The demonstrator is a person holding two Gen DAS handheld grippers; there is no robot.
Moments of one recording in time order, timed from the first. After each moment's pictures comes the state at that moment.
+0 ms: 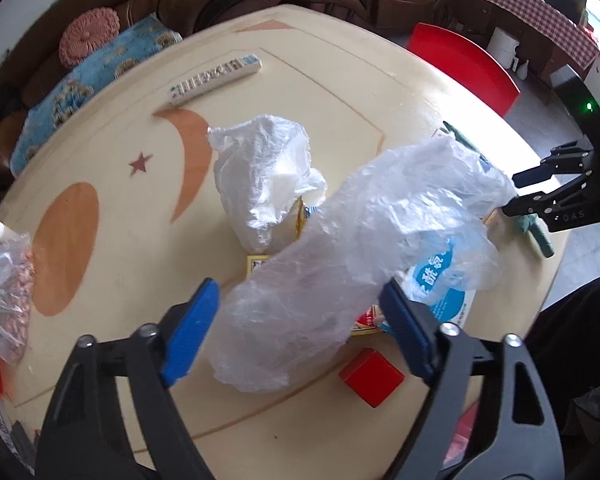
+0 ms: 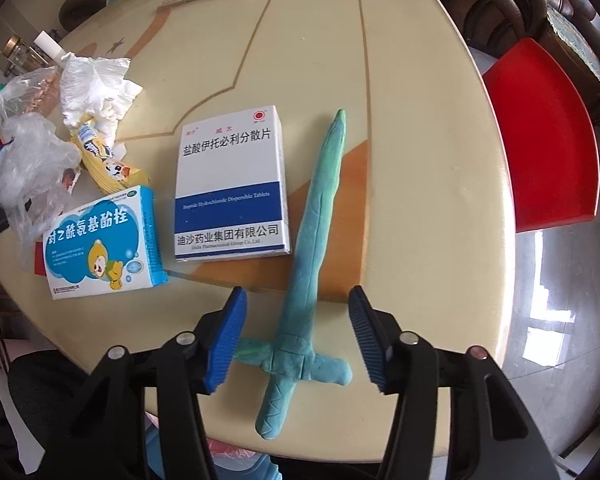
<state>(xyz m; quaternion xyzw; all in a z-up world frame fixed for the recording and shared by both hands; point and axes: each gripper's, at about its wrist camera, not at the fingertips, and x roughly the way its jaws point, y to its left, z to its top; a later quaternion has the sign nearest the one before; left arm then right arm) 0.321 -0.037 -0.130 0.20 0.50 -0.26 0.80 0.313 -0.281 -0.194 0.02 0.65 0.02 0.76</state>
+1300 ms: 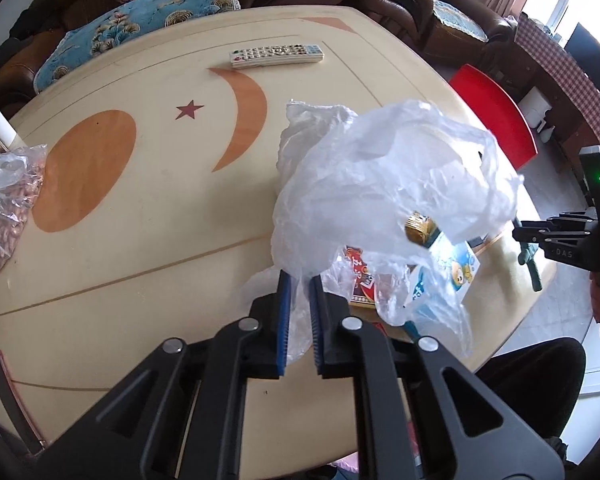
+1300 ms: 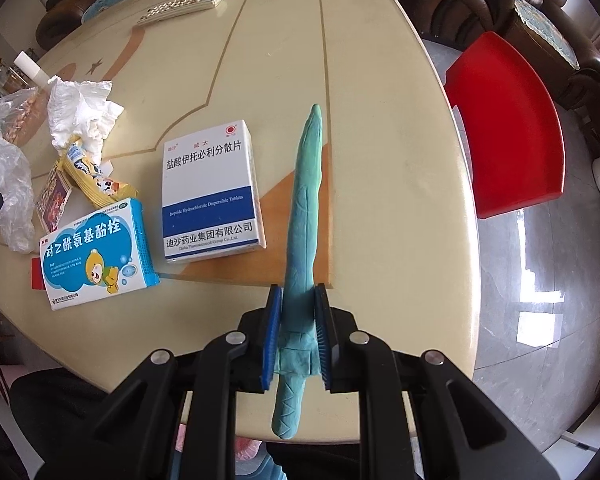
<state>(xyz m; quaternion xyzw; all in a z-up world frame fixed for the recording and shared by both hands) 0.316 0.011 -0.112 0.08 0.54 -0.21 0.81 0.303 -0.289 -0.181 0.04 0.64 -0.02 0.77</state>
